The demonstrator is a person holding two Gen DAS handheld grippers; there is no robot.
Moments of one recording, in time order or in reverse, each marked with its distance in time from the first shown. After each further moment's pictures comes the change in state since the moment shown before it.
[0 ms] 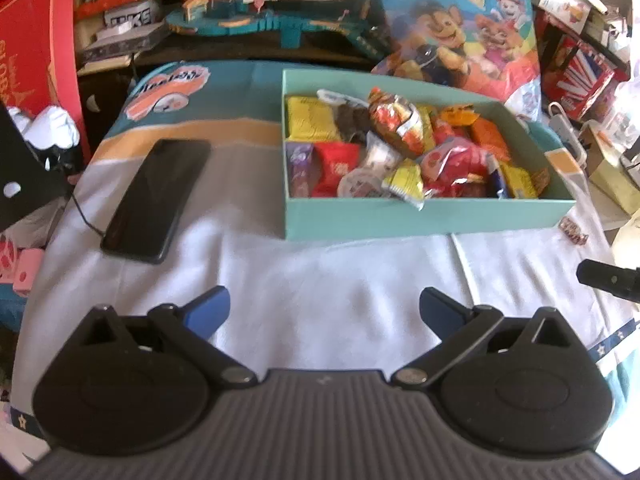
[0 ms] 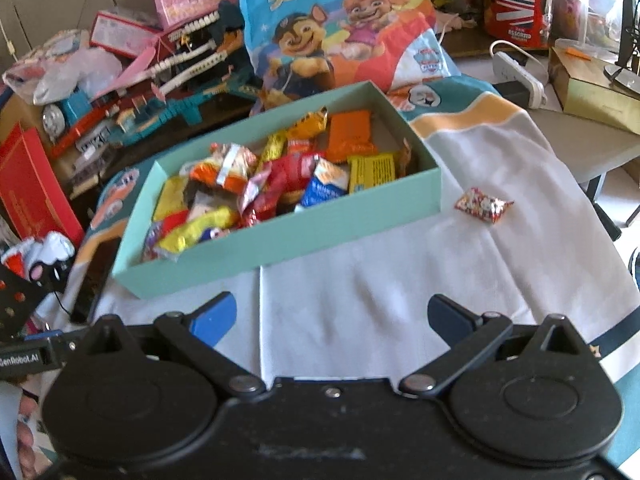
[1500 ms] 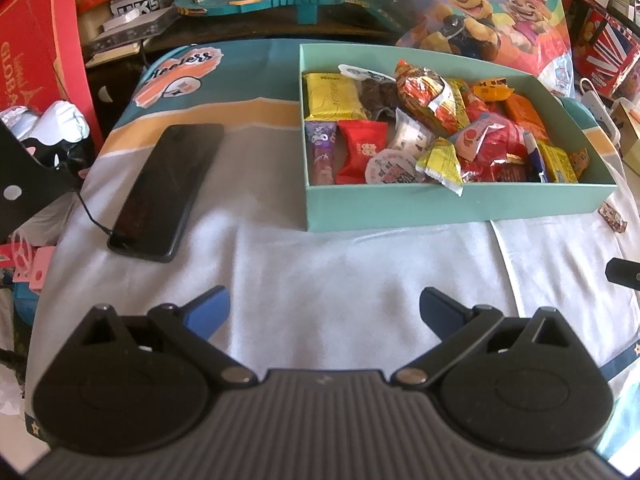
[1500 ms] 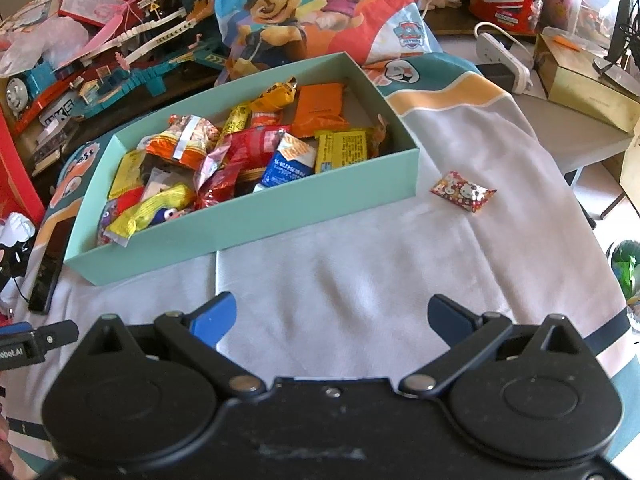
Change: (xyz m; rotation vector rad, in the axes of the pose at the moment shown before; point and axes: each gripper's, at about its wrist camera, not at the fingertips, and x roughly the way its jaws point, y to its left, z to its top) left arm 0.030 -0.003 0.010 0.023 0.065 0.086; right arm 0.031 -0.011 0.015 -0.037 0.087 -0.091
